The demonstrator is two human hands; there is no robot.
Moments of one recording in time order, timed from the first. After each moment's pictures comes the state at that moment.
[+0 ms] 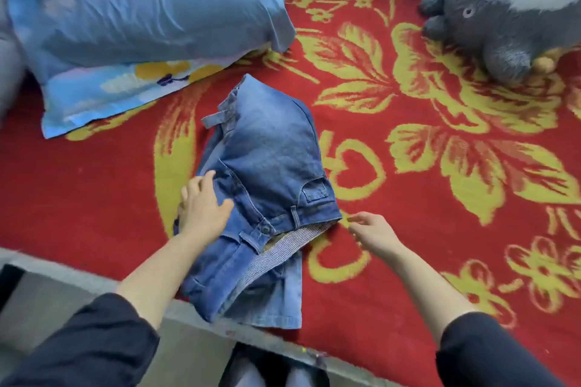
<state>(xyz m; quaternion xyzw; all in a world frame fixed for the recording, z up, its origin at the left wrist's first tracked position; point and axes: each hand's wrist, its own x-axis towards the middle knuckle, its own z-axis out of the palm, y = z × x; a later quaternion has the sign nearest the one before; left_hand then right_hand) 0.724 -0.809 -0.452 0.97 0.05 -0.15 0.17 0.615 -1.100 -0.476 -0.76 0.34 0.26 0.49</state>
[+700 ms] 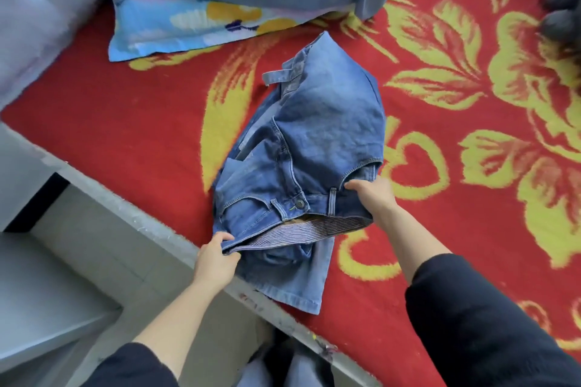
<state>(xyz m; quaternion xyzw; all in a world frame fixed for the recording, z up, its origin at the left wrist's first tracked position) 0.580 -0.732 -0.539 0.88 0.28 -0.24 0.29 0.694 -1.024 -0.527 -0.72 0.37 0.20 0.55</state>
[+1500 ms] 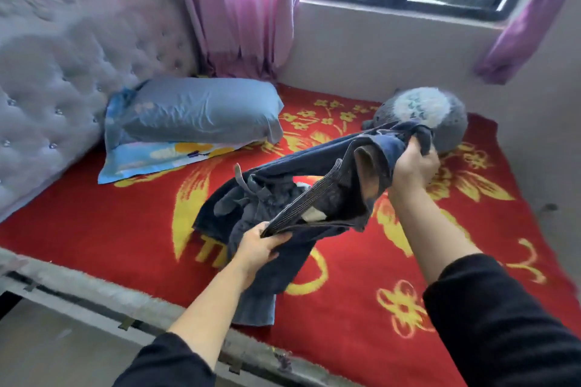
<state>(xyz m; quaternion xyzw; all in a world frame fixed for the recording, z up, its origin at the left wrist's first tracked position) 0.511 -0.870 -0.294 0.67 0.05 -0.25 0.70 0.545 -1.129 -0.181 -0.53 0.34 -0.42 0.65</state>
